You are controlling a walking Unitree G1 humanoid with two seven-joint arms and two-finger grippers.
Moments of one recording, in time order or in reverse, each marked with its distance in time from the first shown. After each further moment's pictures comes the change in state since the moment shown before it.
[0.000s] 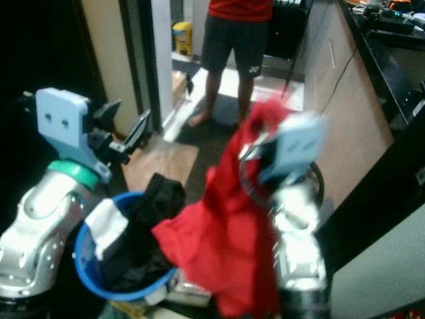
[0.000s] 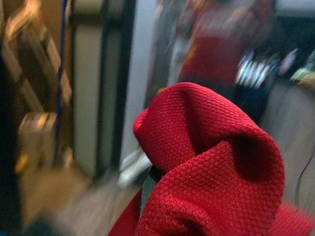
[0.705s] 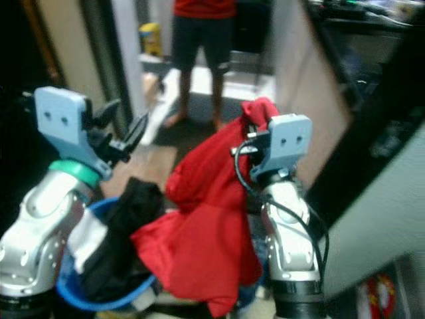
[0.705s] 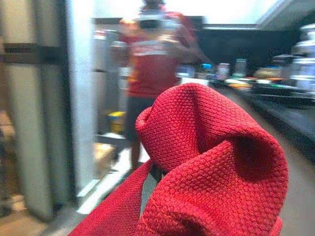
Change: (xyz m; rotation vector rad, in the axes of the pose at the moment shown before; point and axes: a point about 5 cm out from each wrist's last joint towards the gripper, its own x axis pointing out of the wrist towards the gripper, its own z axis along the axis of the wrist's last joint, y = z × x) left arm 0.002 0.002 0.001 -0.030 0.003 0.029; right arm 0.021 -0.006 0.030 0.102 -0.111 -0.057
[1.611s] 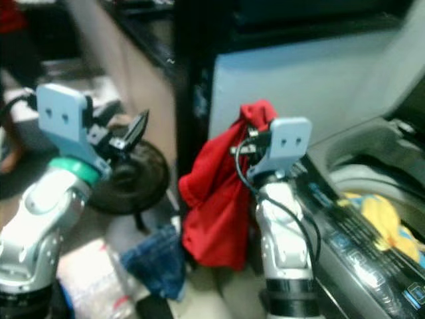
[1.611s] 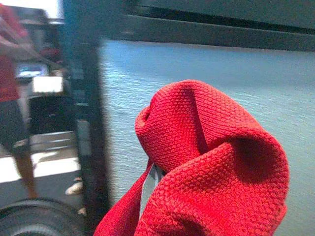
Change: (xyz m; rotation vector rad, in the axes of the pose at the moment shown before) left arm 0.002 0.001 0.001 0.009 0.016 -0.012; right arm 0.003 0.002 -0.001 0.047 -0.003 -0.021
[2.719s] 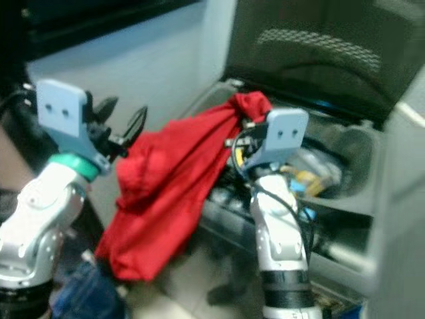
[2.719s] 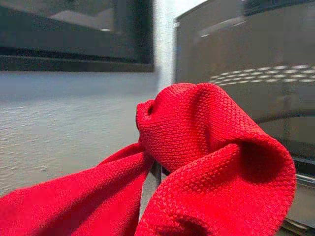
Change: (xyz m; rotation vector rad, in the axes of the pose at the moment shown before) left arm 0.003 0.004 0.000 0.010 0.007 0.021; right arm 0.009 0.008 0.005 0.043 -0.032 0.024
